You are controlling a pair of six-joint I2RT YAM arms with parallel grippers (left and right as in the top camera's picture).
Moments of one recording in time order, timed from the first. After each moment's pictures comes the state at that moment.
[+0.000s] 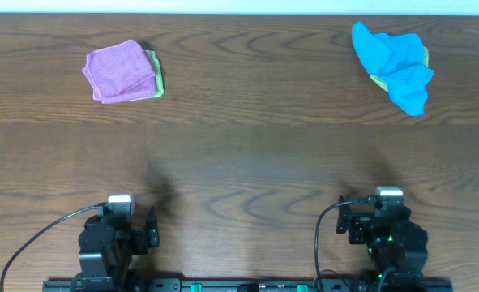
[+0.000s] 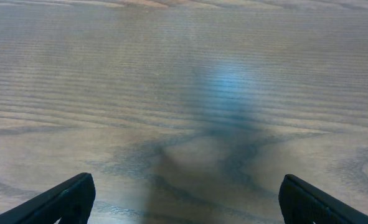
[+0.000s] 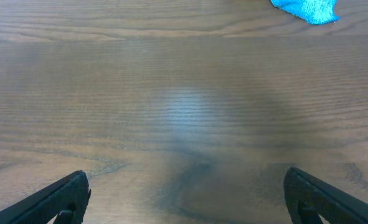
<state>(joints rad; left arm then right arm) 0.01 0.01 0.26 -0.92 0.01 0.01 -0.03 0.02 0.17 -0.72 -0.06 0.02</state>
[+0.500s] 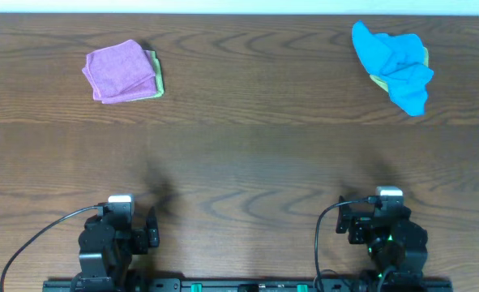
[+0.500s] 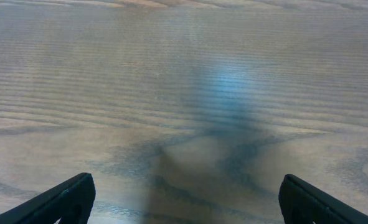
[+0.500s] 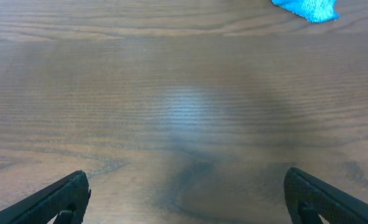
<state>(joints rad) 0.01 0.01 0.26 -0.92 0.01 0.01 -0.03 0.03 0.17 -0.72 -0.05 0.02</state>
